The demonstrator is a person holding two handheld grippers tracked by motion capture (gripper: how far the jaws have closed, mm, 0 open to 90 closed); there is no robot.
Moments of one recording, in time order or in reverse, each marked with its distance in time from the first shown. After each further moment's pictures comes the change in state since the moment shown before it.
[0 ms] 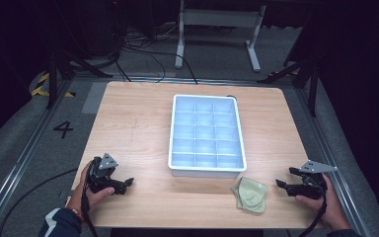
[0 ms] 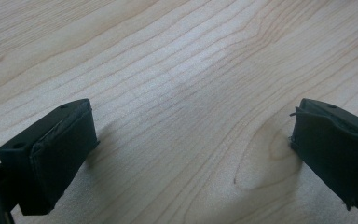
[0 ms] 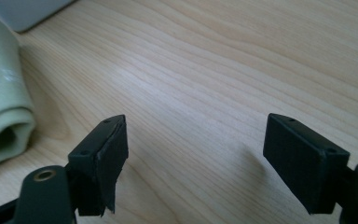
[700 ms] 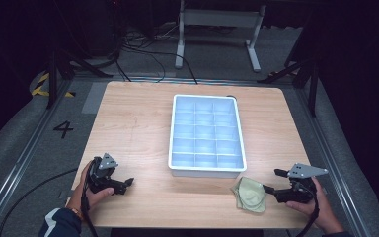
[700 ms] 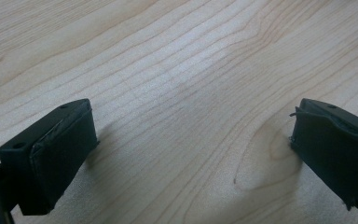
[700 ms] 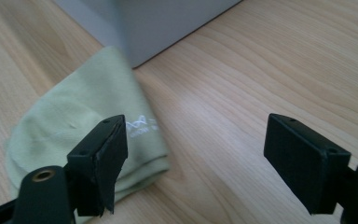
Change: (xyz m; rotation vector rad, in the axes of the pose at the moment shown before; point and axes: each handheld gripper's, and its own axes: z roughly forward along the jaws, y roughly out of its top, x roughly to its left) left arm 0.000 0.000 0.000 0.000 0.000 0.000; right arm 0.050 0.026 -0.002 -0.035 0.132 -0.117
